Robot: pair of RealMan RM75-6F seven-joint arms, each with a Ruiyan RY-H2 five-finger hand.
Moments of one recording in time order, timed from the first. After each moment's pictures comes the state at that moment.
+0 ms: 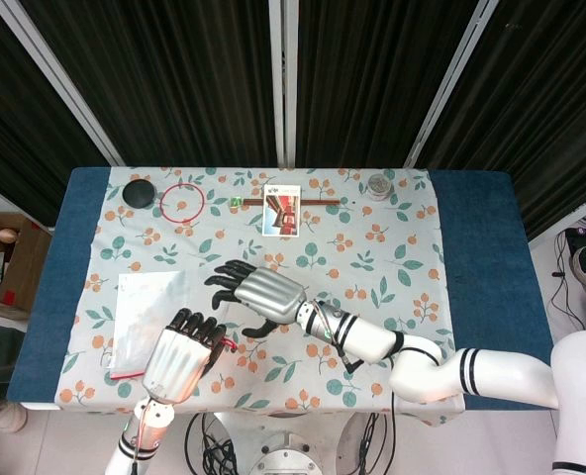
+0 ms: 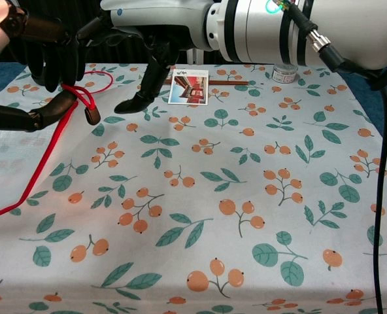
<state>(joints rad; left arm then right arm) -0.29 -1.68 -0.03 -1.75 1.87 1.53 0.79 1.10 -1.49 0.31 -1.59 -1.42 0.63 0.20</state>
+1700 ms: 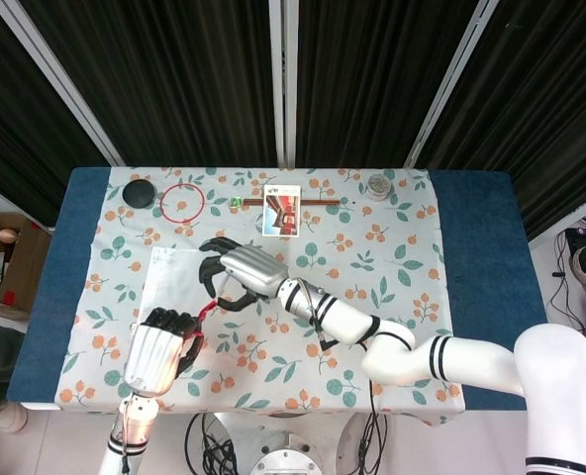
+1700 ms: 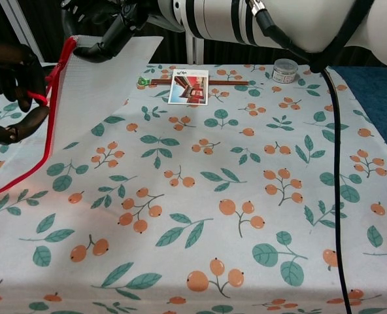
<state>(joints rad) -0.21 -1.70 -0.05 -1.67 1.77 1.56 0.62 1.19 -1.58 0.35 -1.44 -1.30 0.67 0.43</state>
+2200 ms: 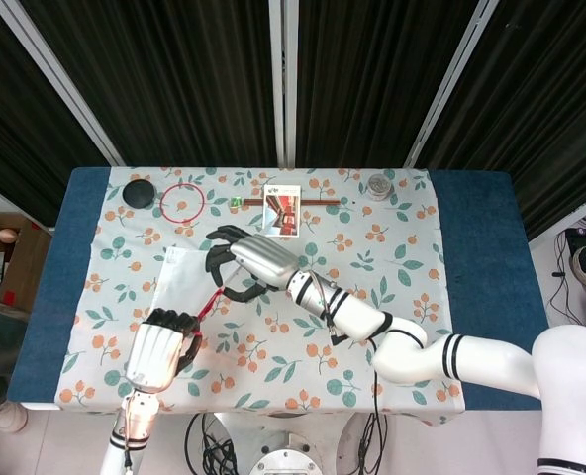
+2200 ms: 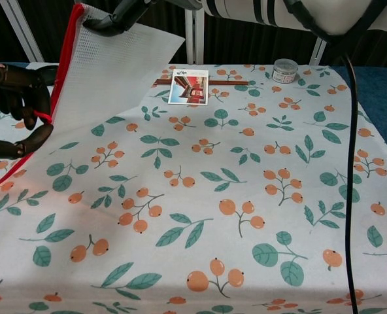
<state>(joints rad) -0.21 -1.71 -0.05 -1.62 1.70 1.52 0.58 1.16 -1.52 0.36 -1.48 -1.33 0.71 0.47</state>
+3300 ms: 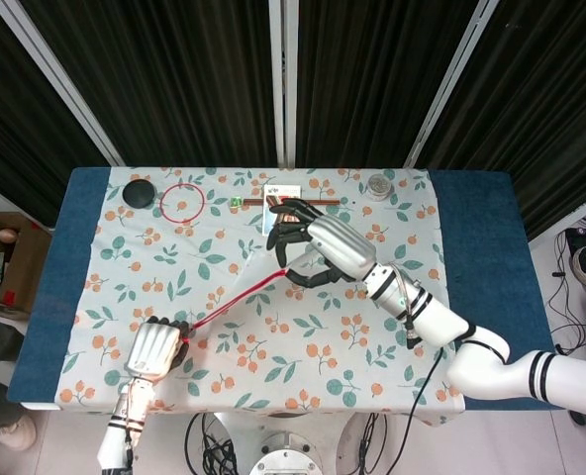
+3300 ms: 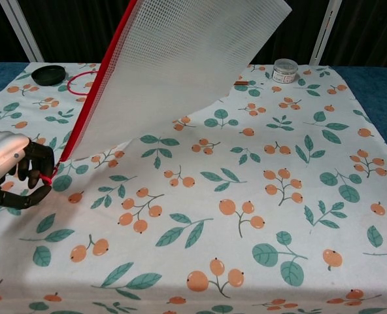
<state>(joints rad) -0.24 -1.71 -0.06 -1.50 1.41 1.30 0.60 0.95 -1.21 0.31 -1.69 -1.47 0.95 0.60</state>
